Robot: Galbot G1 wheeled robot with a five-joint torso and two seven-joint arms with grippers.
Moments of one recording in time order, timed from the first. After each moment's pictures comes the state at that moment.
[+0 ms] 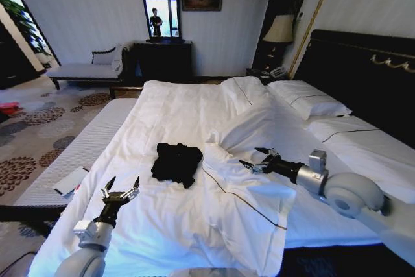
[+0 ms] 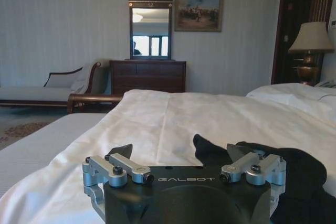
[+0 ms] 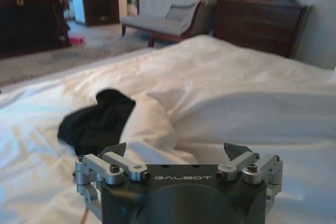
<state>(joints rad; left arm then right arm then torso) 1.84 -1.13 -0.72 -2.18 -0.48 -0.08 -0.10 -1.57 0.21 0.76 2.22 1.15 -0.31 -0.11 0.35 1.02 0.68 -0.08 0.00</state>
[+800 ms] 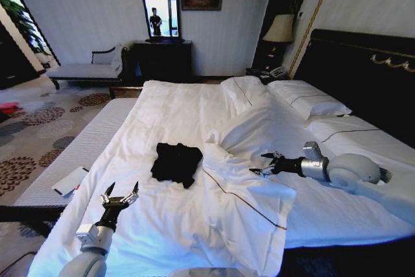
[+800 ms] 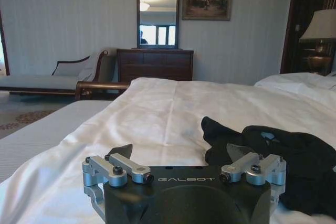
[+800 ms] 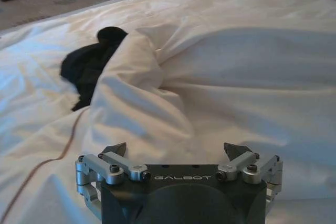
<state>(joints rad) 1.84 -1.15 -0.71 -2.13 -0.47 -0.08 -0.10 -1.62 -0.04 0.74 2.02 1.24 -0.31 -0.32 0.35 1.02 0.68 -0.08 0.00</state>
